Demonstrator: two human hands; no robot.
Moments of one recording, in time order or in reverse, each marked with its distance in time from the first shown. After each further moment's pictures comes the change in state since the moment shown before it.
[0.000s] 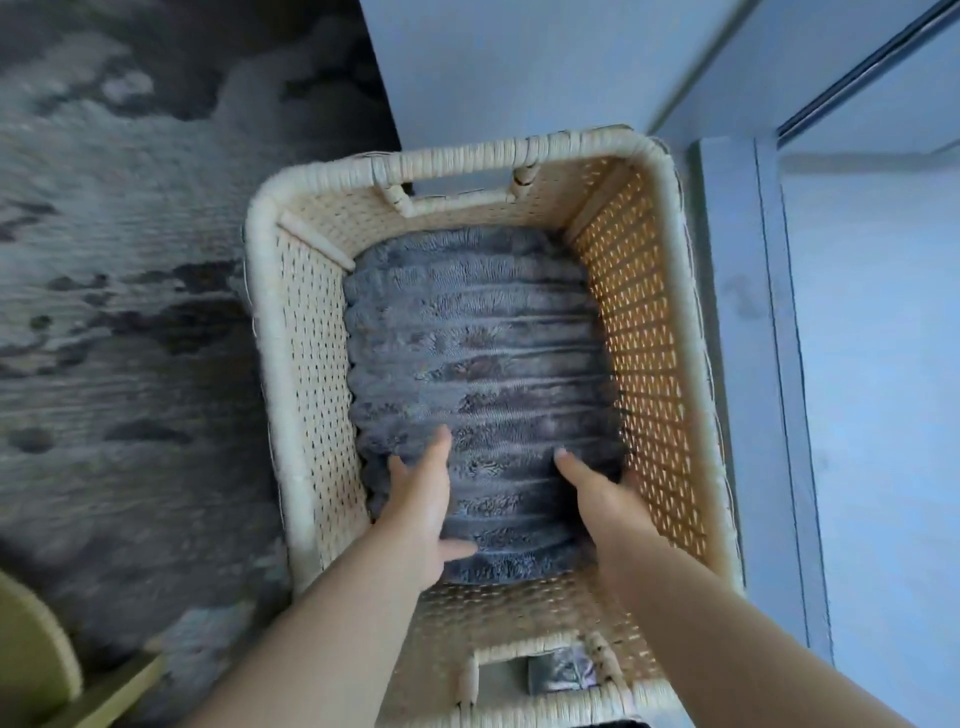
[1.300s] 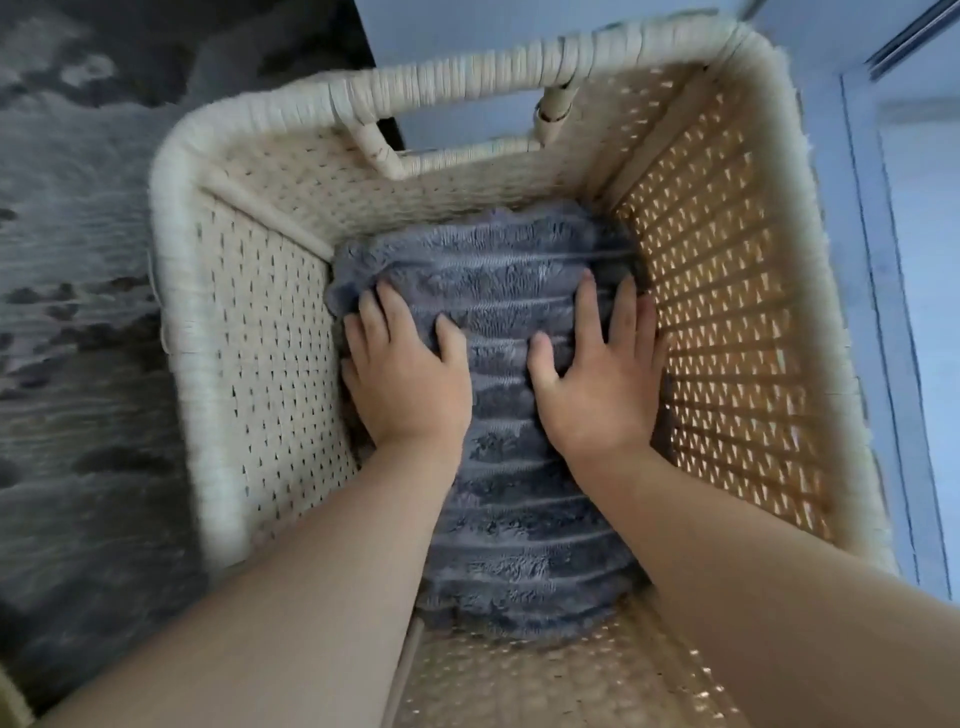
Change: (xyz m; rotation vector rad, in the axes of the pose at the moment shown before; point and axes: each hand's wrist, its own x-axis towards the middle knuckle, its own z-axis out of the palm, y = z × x) left_hand 0.088 0.078 0.029 0.825 0.689 1.047; right_hand 0.084 -0.074 0.064 -0.833 0.524 -1.014
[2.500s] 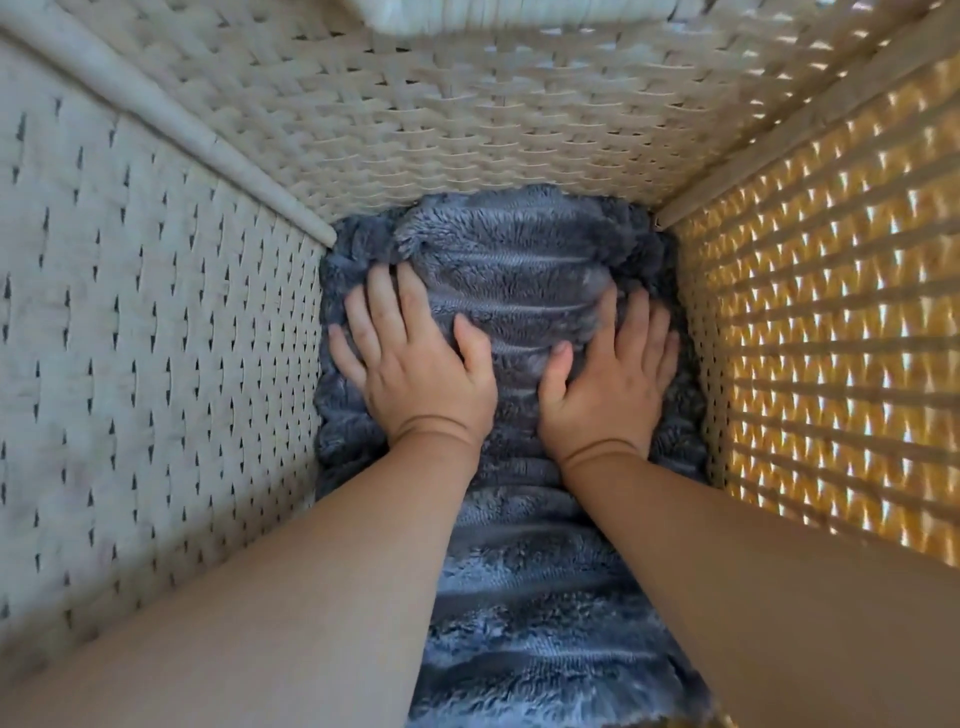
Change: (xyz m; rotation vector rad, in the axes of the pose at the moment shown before) left_hand 0.040 -0.013 0.102 0.002 0.252 0.014; right_hand 0.054 0.009 0.090 0.060 0.116 -0.094
